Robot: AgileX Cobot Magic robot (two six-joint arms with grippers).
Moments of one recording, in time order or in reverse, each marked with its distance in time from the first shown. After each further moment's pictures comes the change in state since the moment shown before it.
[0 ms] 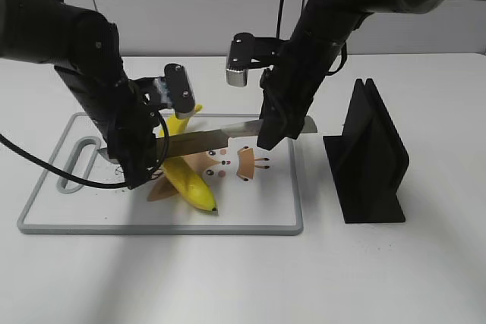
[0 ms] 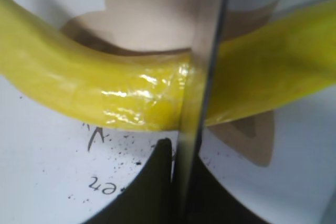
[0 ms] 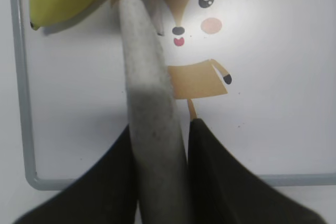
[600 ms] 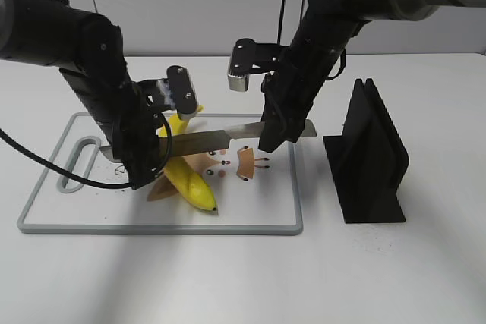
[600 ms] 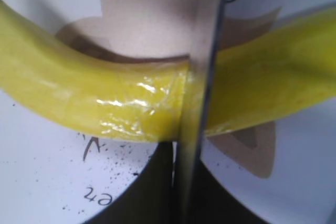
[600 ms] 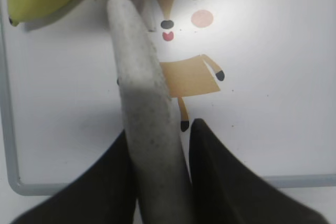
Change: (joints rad) left arm 0.000 0.024 -0.012 -0.017 -0.001 0.006; right arm -0.002 0.025 -0.002 -0.003 -0.024 0.000
